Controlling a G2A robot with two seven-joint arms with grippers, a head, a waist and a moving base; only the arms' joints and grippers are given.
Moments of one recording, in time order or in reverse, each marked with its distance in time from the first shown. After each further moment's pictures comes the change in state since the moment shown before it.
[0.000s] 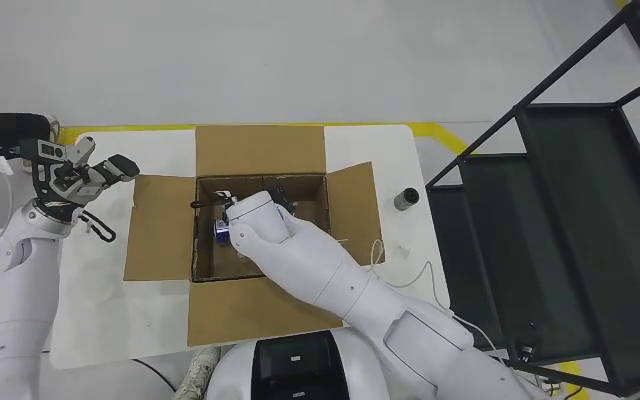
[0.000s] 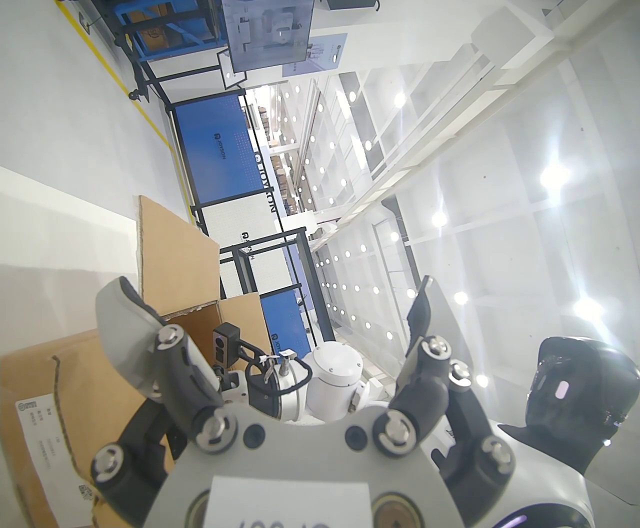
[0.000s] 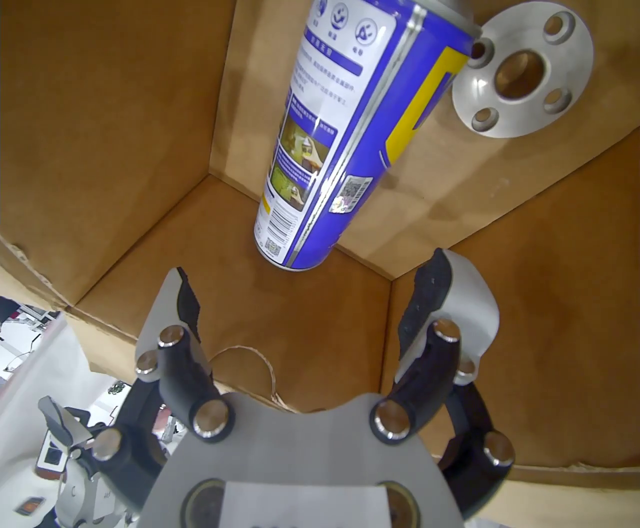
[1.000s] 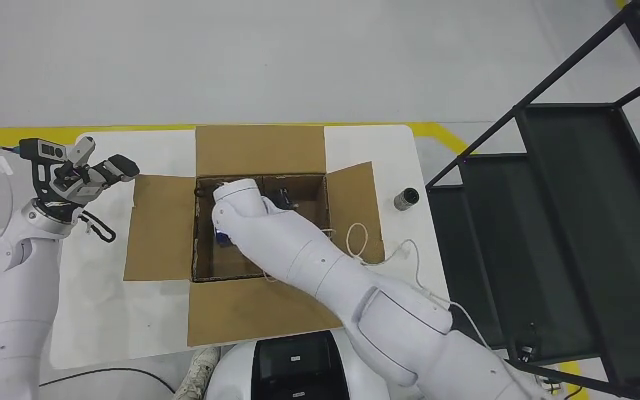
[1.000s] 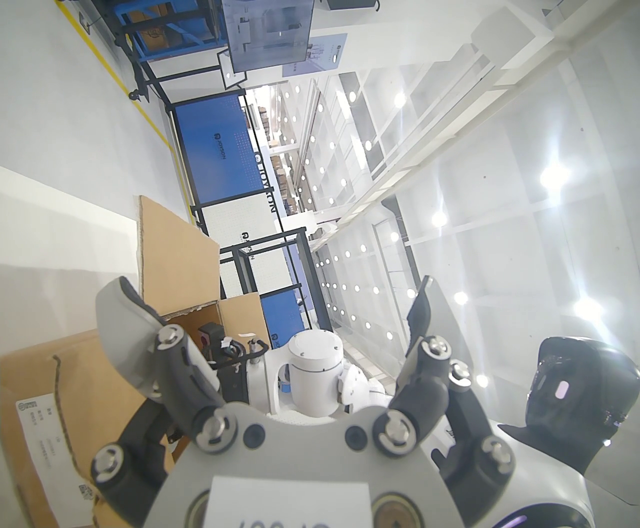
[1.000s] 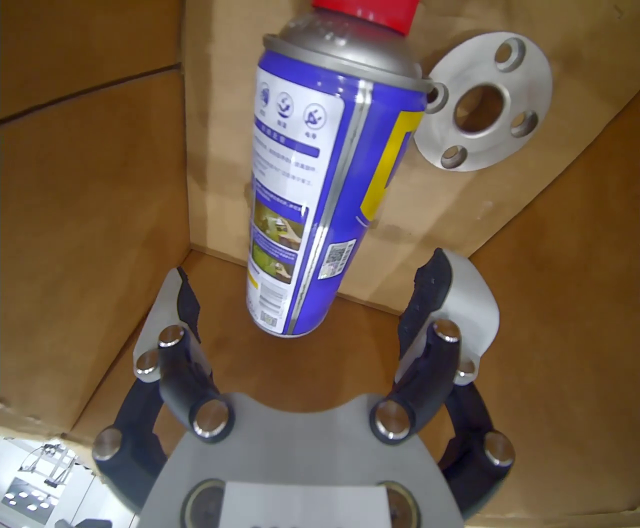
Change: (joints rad) left arm 0.000 0.000 0.000 0.000 0.000 0.000 0.000; right arm 0.205 -0.174 -0.002 0.484 0.184 -0.105 -0.117
